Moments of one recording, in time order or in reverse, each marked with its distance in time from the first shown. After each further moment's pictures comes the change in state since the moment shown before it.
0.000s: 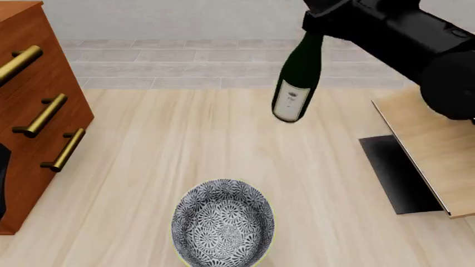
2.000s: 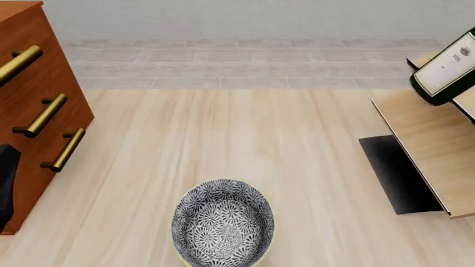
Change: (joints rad) left arm -0.068 0.000 0.029 -0.054 -0.031; right arm -0.812 -0.207 -0.286 0.721 0.522
